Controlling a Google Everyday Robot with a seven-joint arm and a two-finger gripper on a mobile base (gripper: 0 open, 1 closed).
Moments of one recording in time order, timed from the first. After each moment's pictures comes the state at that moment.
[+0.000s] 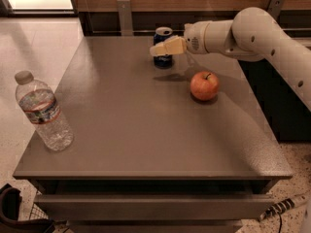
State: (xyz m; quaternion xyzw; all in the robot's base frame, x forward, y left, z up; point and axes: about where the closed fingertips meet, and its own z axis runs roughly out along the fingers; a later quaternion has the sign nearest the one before) arm 0.758 -0.057 0.903 -0.35 0.73 0.25 0.53
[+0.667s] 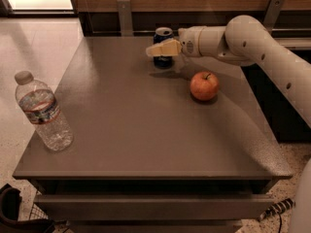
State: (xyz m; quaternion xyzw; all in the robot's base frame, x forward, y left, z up) arm 0.772 -0.045 0.889 -0.34 0.72 0.27 0.54
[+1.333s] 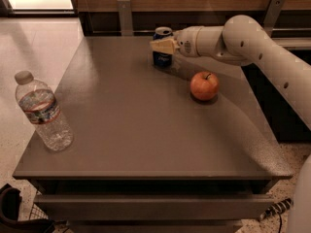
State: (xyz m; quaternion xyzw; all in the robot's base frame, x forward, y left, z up) arm 0.772 -0.039 0.887 -0.34 0.72 0.28 0.54
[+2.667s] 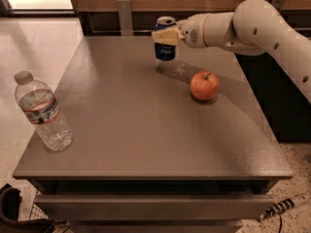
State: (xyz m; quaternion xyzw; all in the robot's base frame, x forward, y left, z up) arm 0.745 -0.048 0.932 -0.35 0.72 0.27 0.54
